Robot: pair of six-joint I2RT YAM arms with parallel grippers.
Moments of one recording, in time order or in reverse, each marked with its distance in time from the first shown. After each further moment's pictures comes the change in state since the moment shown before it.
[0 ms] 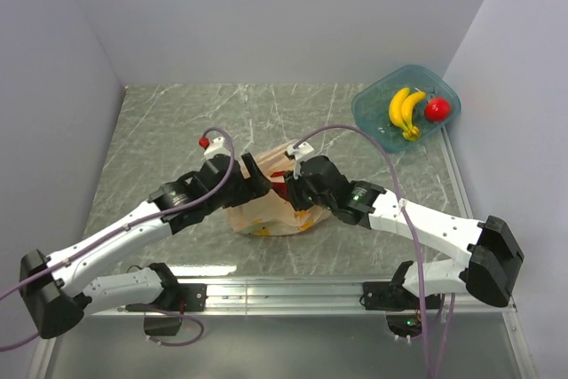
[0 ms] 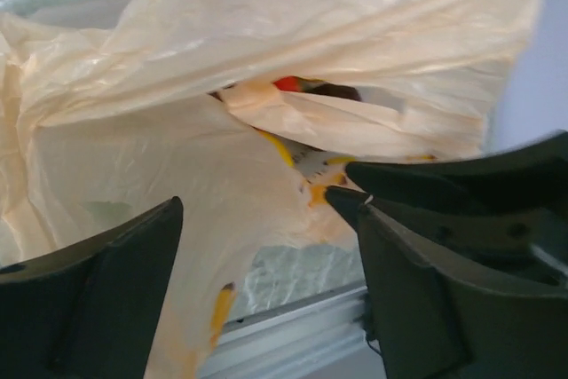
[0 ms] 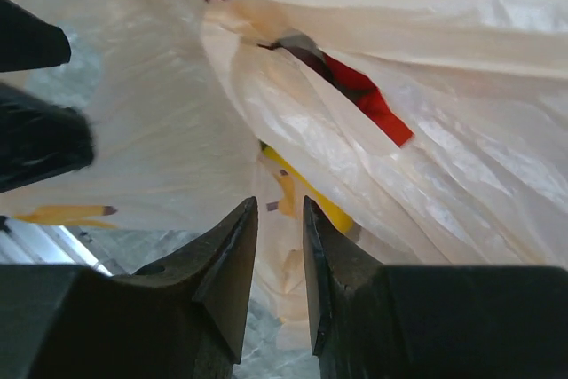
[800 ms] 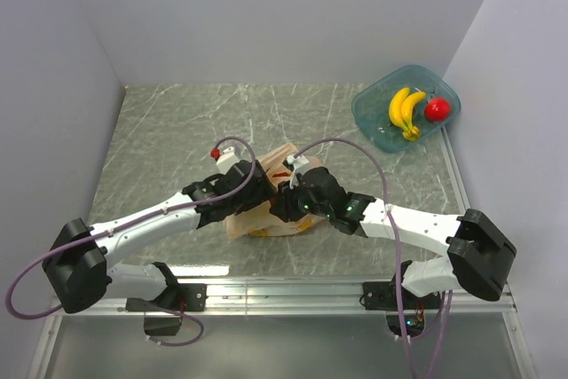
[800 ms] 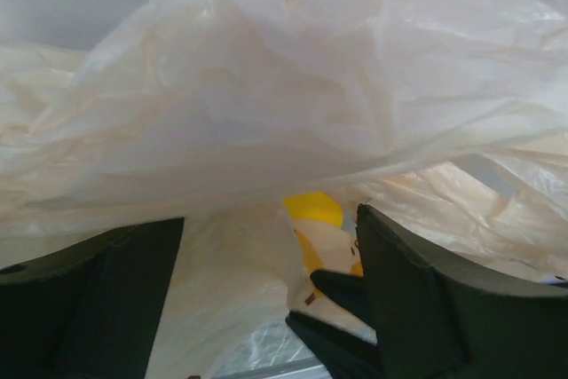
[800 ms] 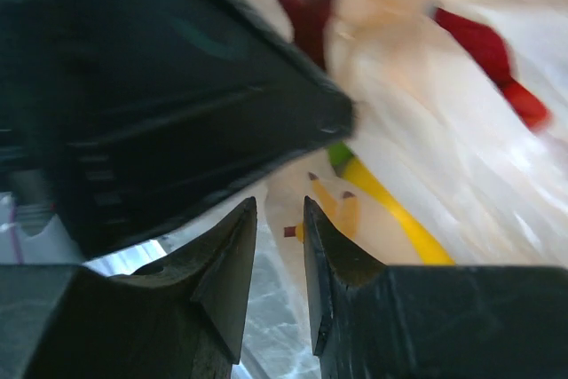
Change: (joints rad) left arm -0.014 0.226 -0.088 0.129 -0.096 -0.173; right arm -0.005 0.053 -0.199 0.355 -0.195 0.185
